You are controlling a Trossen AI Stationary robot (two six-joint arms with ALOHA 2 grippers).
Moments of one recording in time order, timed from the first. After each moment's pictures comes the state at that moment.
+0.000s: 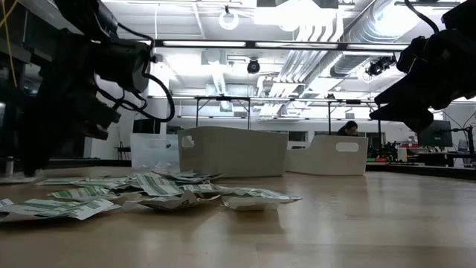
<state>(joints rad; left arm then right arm) -0.02 1.46 0.70 -0.92 0.16 0.12 0.12 0.33 0.05 -0.04 0.25 0.52</state>
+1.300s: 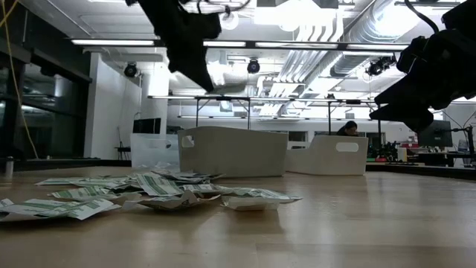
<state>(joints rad) 0.14 1.48 1.20 -0.60 -0.19 -0.17 0.12 0.33 0.05 -0.04 0.25 0.52</state>
